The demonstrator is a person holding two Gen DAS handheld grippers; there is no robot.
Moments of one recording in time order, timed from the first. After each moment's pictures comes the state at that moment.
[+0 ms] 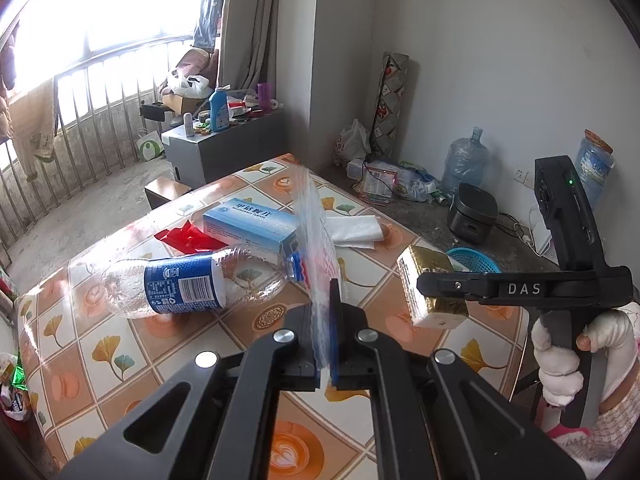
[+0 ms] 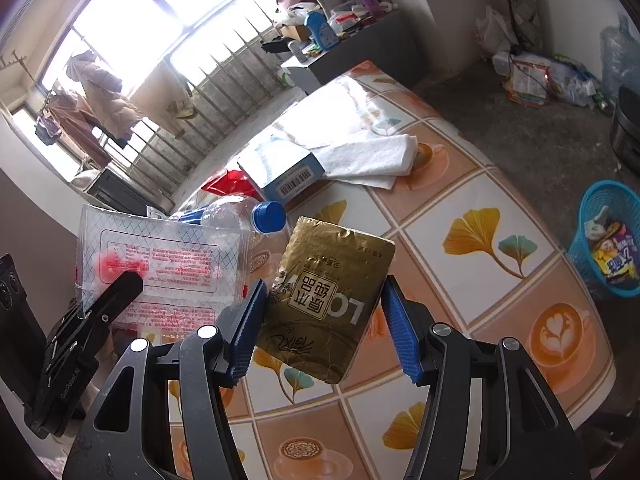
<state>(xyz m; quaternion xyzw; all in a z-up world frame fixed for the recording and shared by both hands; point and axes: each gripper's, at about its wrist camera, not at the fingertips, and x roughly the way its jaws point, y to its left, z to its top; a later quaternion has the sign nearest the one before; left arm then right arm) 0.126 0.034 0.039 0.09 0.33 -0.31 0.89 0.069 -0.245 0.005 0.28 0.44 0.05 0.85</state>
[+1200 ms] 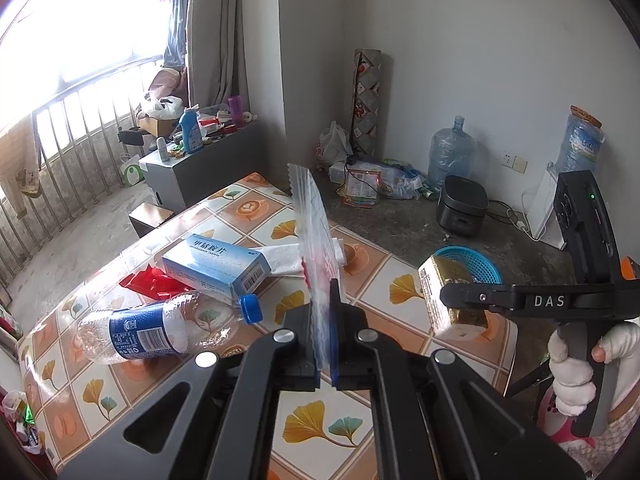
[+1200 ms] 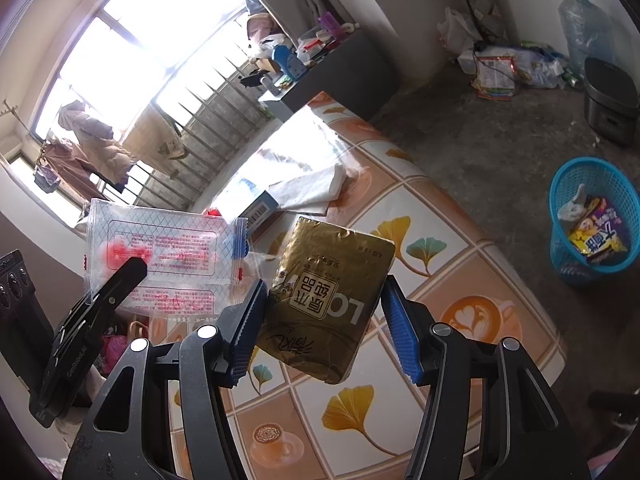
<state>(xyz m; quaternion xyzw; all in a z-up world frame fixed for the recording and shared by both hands) 0.134 -0.029 0.047 0.13 0.31 -0.34 0.88 0.037 -0.305 0.005 0.32 0.40 0.02 0.86</state>
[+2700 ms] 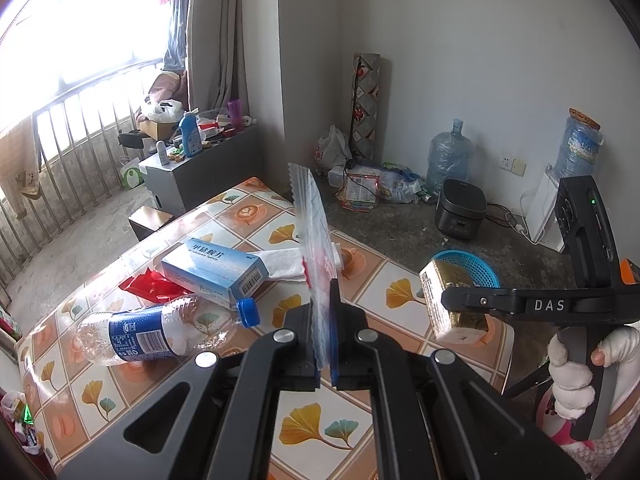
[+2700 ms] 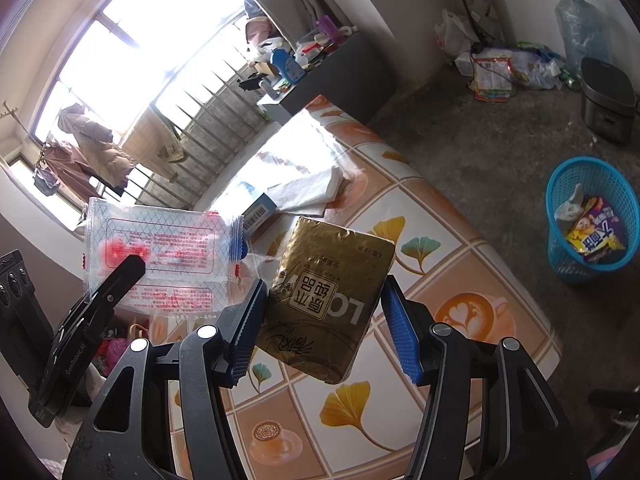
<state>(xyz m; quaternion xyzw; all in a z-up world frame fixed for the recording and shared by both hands) 0.130 -0.036 0.049 0.13 0.31 -0.34 0.88 0.036 -0.312 0.010 0.33 0.40 0.02 0.86</state>
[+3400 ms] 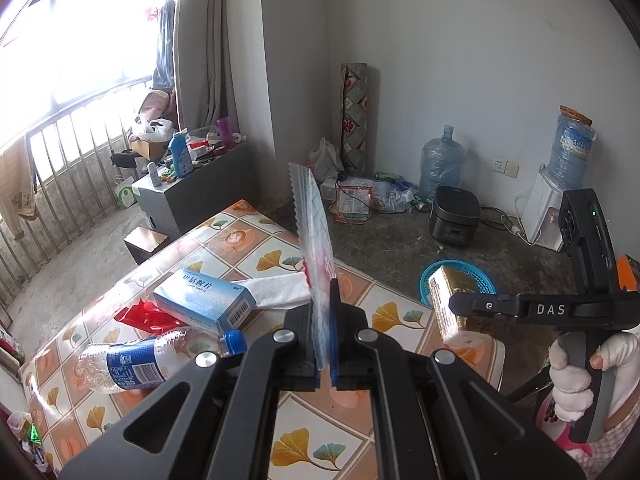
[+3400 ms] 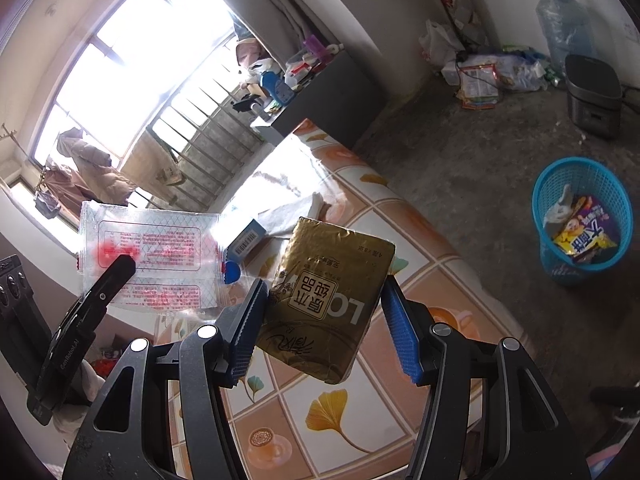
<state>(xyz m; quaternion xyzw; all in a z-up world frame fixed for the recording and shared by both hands) 0.126 -0.069 0.074 0.14 0.28 -0.35 0.88 0.024 -0.345 0.019 0.35 0.37 0.00 0.86</state>
